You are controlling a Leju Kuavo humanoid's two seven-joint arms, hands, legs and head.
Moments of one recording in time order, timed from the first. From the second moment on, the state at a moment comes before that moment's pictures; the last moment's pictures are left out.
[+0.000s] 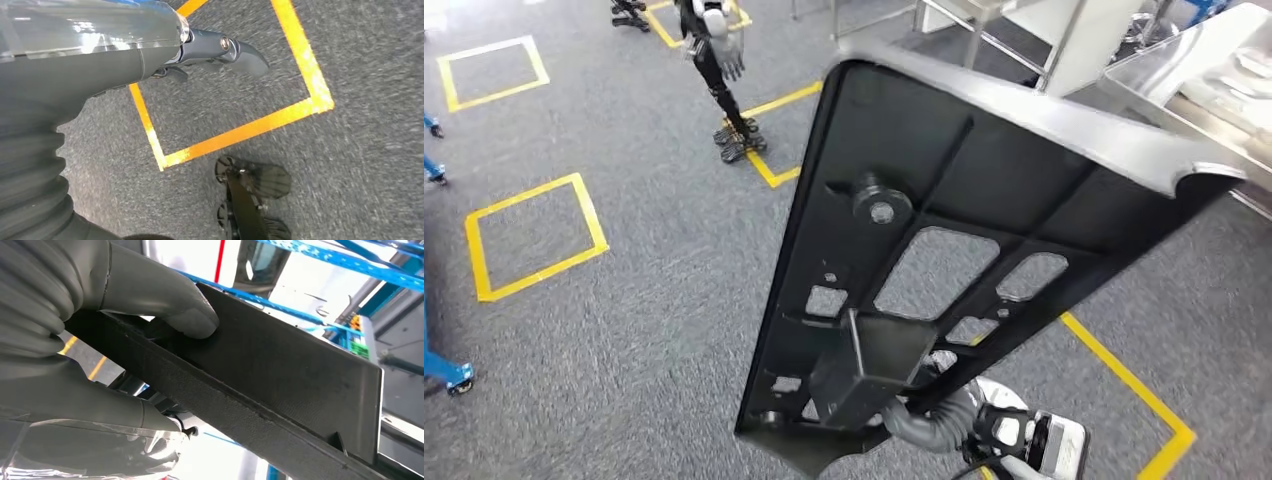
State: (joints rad) left arm -0.07 -0.03 1.30 -0.22 -0.96 0.02 -0.27; right arm -0.12 -0.14 0.47 -1.82 -0.06 0.40 -0.69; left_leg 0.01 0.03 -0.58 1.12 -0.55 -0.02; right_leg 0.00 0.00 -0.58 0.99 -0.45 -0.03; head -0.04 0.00
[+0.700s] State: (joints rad) left arm -0.07 -0.04 1.32 -0.22 -0.96 0.03 -0.25; right arm -0.11 -0.10 0.42 -1.80 -0.10 0.42 -0.70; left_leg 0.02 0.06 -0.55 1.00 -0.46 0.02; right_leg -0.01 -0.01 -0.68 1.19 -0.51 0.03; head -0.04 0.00
